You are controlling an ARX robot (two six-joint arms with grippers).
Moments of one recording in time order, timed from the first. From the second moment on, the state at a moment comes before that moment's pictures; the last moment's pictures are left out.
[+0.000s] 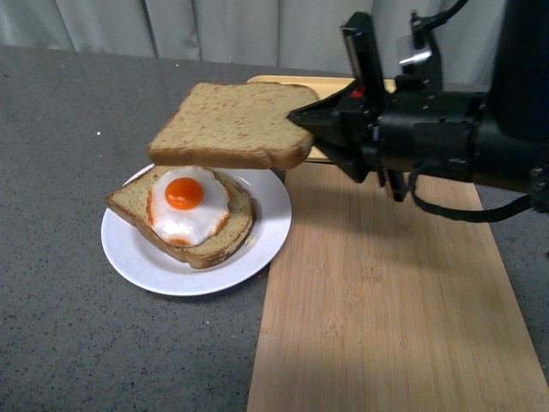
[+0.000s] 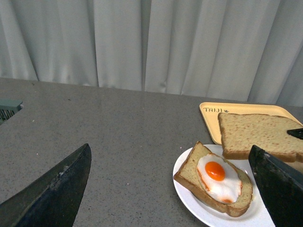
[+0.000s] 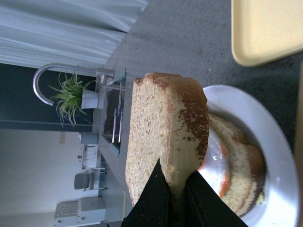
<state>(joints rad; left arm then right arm) 0.00 0.00 0.02 0.00 0.00 -0.01 0.35 2.09 0.83 0.95 -0.60 1.10</state>
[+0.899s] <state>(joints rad) 0.00 0.00 0.02 0.00 0.00 -0.01 0.49 2.23 0.95 0.90 -0.49 1.21</state>
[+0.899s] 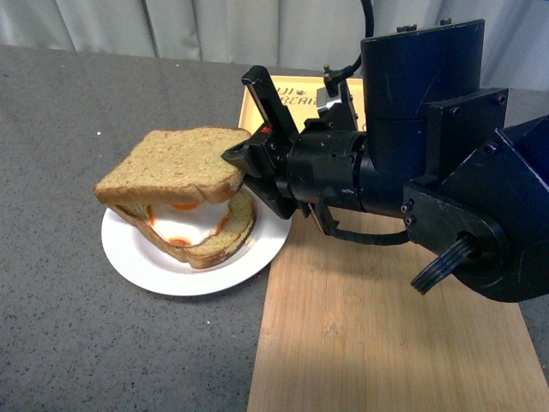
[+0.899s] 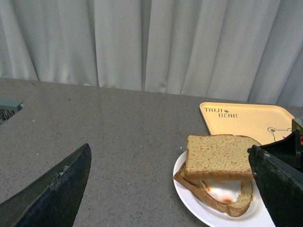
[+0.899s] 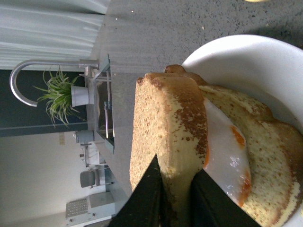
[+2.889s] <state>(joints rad) 0.00 0.00 0.02 0.00 0.00 -0.01 0.00 0.51 0.00 0.51 0.00 0.00</state>
